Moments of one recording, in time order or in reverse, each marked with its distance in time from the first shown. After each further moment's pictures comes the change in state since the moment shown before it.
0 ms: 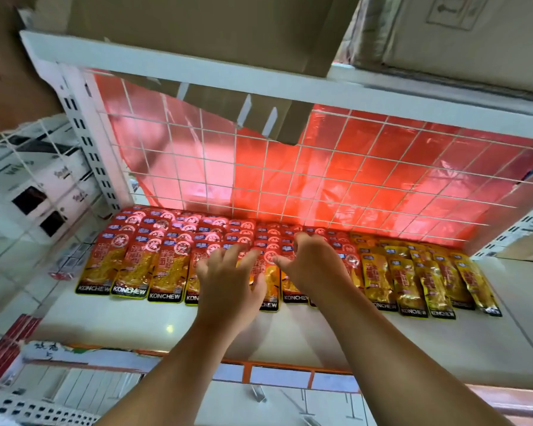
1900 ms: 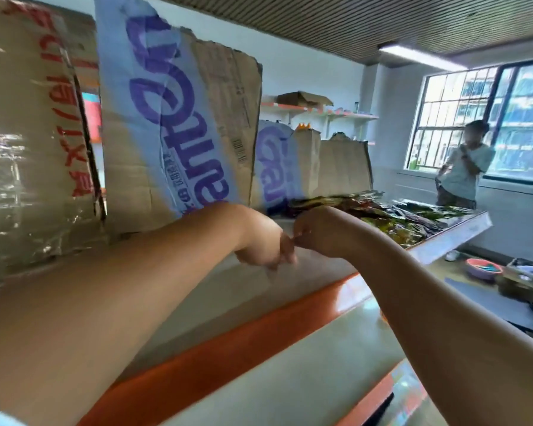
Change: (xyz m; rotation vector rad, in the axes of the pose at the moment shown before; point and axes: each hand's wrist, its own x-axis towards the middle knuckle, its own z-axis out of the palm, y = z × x) left_hand 0.138 0.867 -0.068 0.419 -0.741 1.033; right_hand -0.108 0.622 -0.546 -0.391 0.179 0.283
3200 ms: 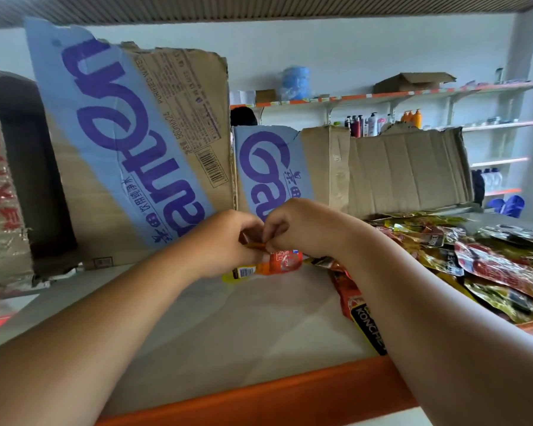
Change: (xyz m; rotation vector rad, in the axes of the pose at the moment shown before) left_hand 0.127 -0.006 -0.005 -0.652 0.627 -0.363; right_hand 0.119 0.111 0.004 0.614 -0.002 -0.588
